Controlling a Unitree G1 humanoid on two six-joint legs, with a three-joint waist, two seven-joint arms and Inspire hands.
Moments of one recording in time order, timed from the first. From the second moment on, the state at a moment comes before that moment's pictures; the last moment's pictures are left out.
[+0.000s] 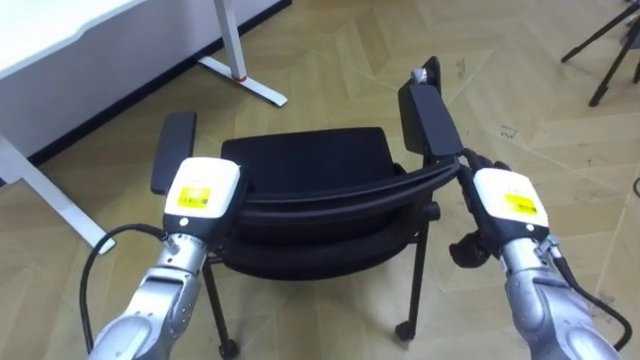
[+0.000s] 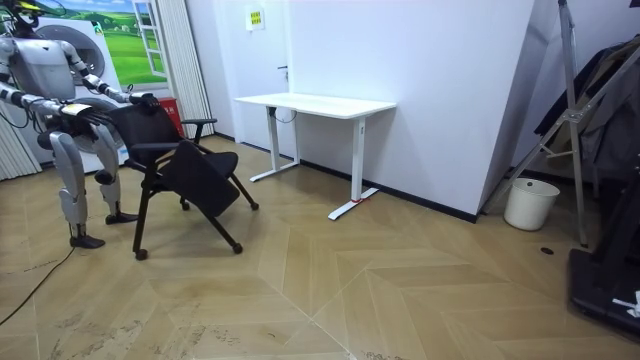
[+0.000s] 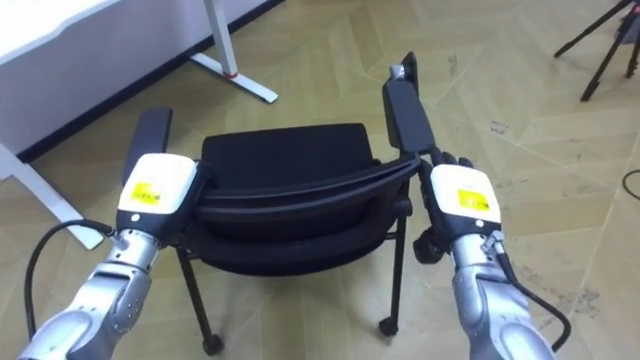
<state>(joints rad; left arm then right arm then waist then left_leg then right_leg) -0.13 0.36 -0.34 0.47 1.05 -0.02 0.44 -0.03 -0.39 0.19 0.25 -0.91 0.08 -0.18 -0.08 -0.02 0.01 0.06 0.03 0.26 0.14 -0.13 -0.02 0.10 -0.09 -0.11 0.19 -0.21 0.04</state>
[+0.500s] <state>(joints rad) -0.12 0.34 -0.37 0.47 1.05 0.00 0.43 -0.02 -0.33 0.25 0.23 -0.76 0.01 -0.27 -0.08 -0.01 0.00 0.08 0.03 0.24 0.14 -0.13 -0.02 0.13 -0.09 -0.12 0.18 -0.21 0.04</state>
